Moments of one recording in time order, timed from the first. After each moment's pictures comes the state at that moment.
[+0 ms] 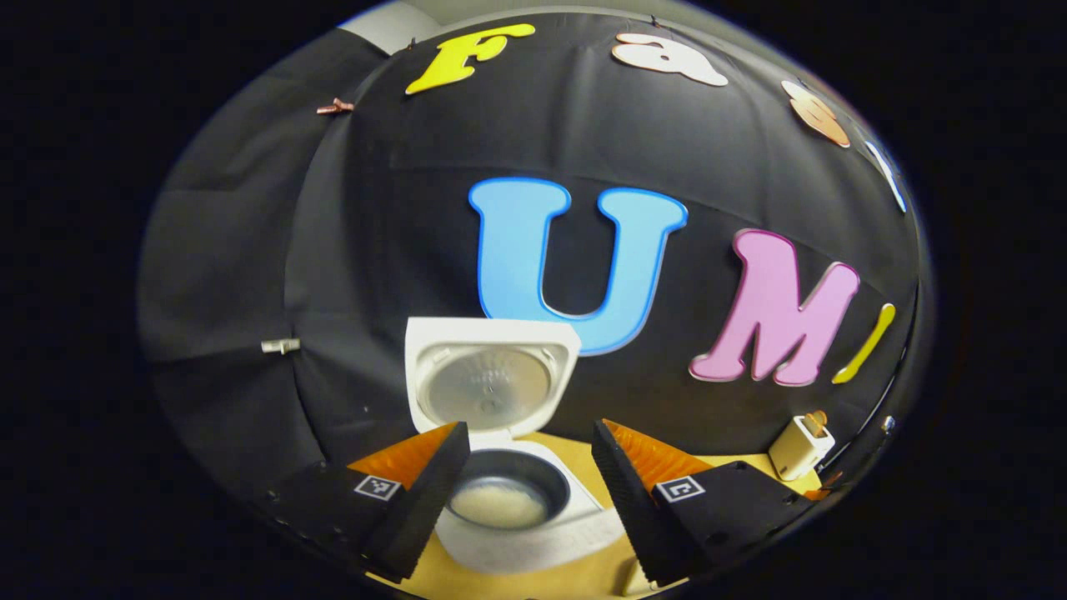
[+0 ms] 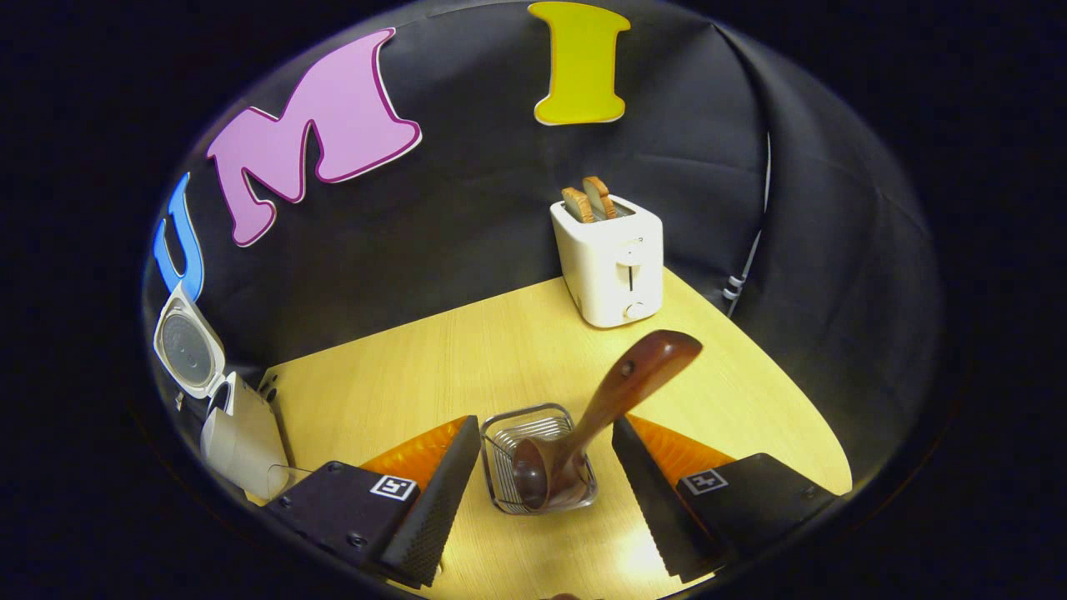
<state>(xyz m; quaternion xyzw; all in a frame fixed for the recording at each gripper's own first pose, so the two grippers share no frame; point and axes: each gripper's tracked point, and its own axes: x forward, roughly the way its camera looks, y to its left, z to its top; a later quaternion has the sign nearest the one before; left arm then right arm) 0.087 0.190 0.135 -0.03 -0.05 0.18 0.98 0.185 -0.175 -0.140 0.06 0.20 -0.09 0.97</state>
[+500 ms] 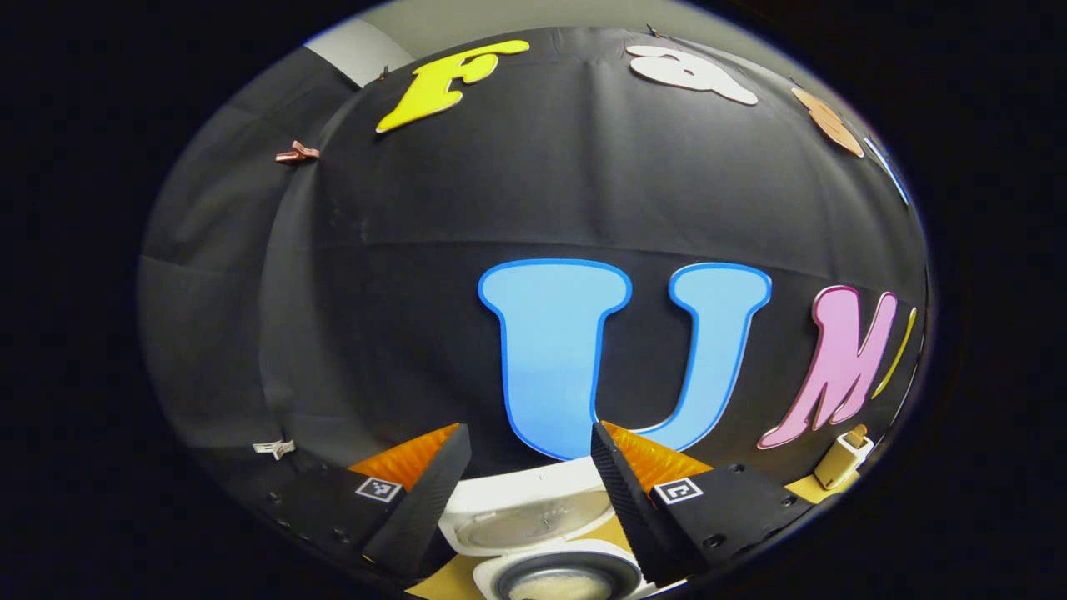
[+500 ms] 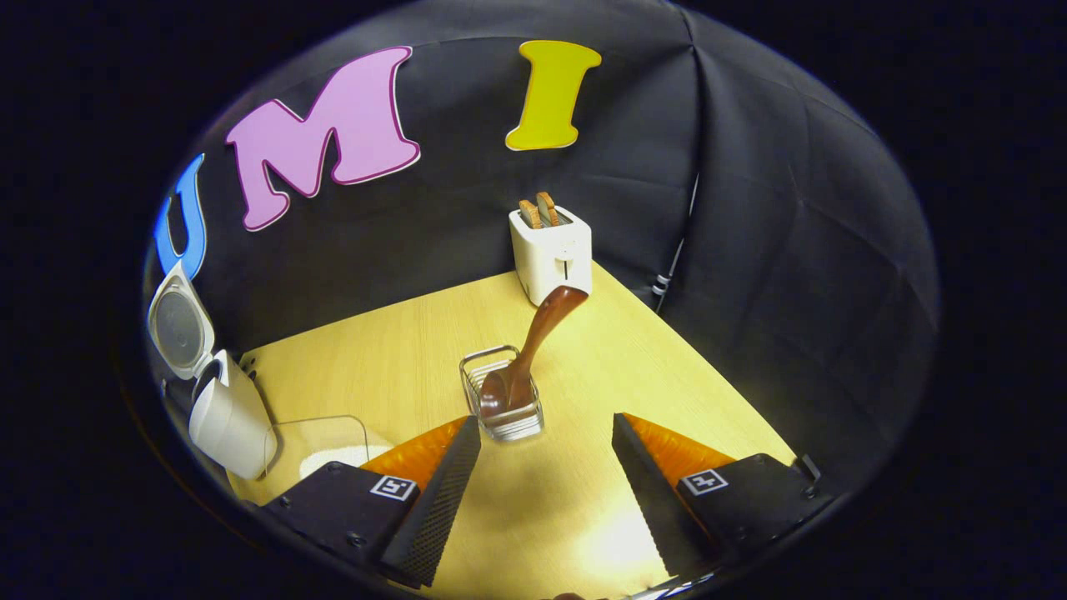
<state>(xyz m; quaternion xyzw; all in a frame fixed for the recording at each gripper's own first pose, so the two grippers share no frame) 0.181 0.294 0.250 0.04 -0.13 0.16 0.98 0.052 -0.159 -0.120 0.03 0.20 -0.17 0.96</state>
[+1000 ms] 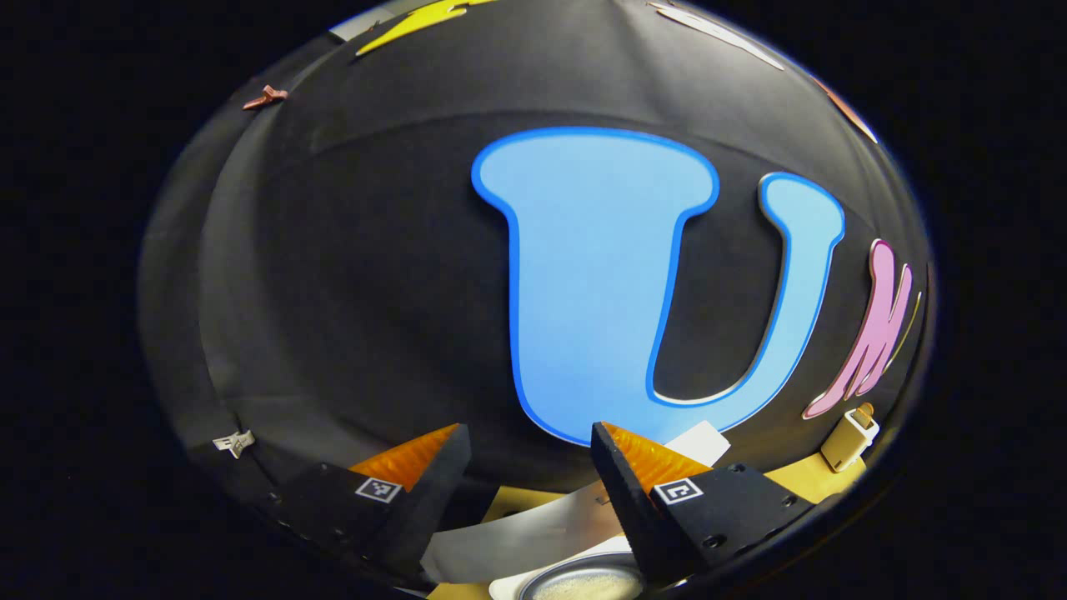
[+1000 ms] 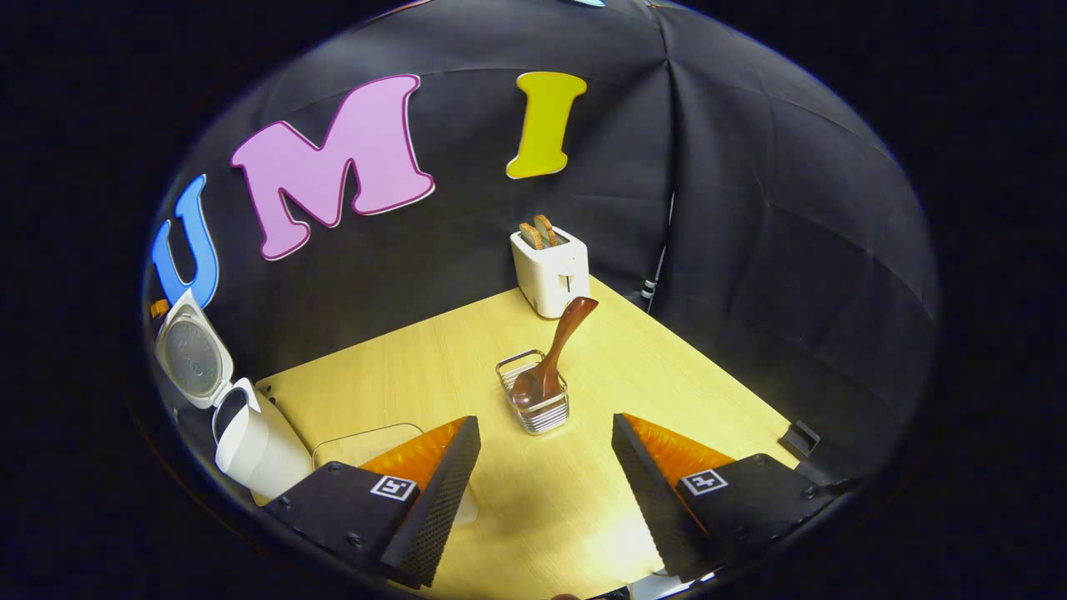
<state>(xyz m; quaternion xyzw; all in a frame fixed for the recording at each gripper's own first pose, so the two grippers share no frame) 0.276 0.348 0.205 0.03 -0.03 0.13 0.99 0.024 -0.100 -0.096 0.06 0.17 -0.19 0.96</state>
